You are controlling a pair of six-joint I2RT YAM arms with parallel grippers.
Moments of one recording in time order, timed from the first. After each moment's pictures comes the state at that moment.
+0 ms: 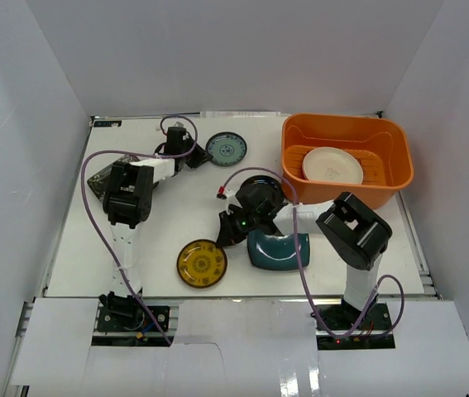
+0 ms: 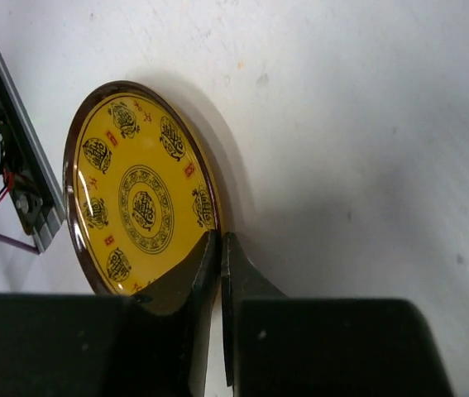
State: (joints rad) left arm -0.23 2.28 1.53 0.13 0.22 -0.88; right arm 0.86 1.89 0.98 0.14 -0.56 0.40
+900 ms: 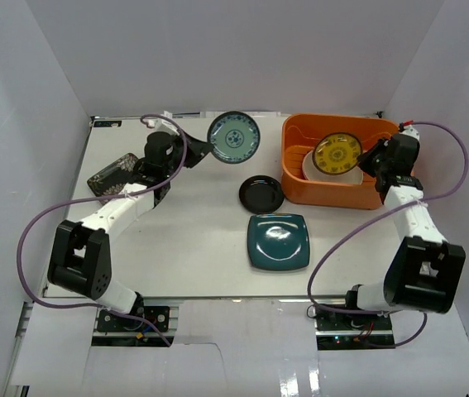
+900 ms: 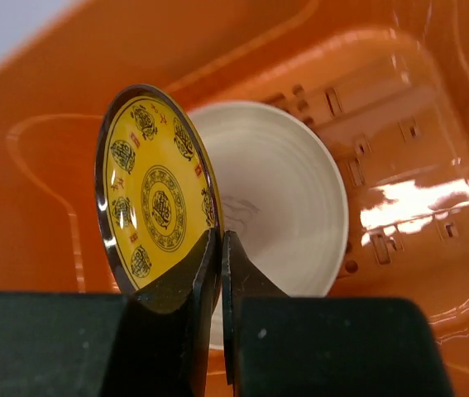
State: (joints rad) left arm -0.32 1.52 1.01 0.28 0.19 -0.91; right arm -0.16 1.34 0.97 -0.06 -0.12 0.46
